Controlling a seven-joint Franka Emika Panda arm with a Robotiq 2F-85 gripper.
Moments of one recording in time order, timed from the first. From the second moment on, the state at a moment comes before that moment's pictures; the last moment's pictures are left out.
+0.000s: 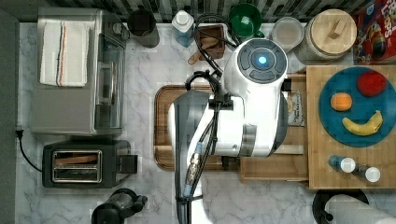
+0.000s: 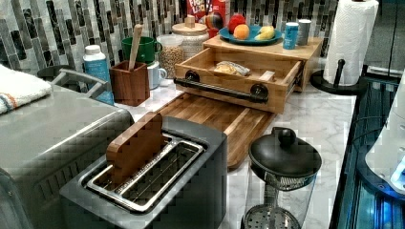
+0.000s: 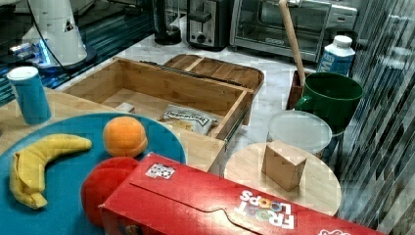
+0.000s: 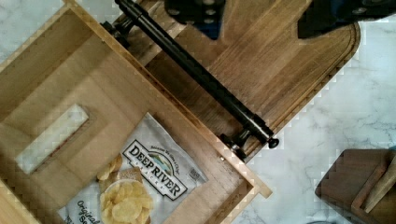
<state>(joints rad) -0.04 0.05 -0.03 -1.85 0.02 0.26 -0.07</state>
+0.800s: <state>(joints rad) -0.05 0.07 -0.05 -1.87 0.03 0.27 -0.10</state>
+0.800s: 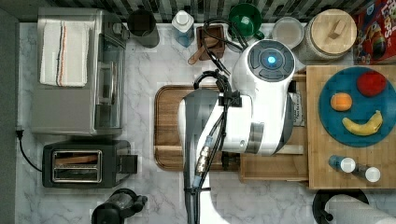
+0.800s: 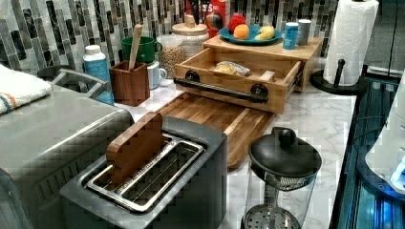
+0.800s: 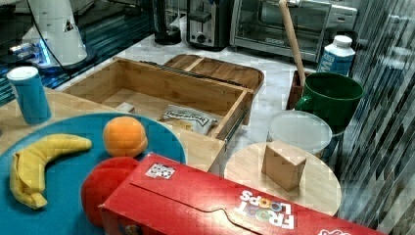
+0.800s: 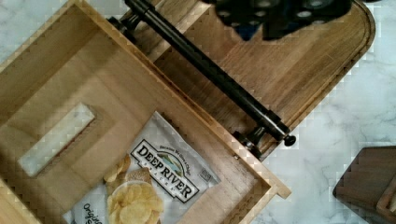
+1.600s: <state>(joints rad) 0.00 0.00 0.04 -2.06 0.00 0.44 -0.39</state>
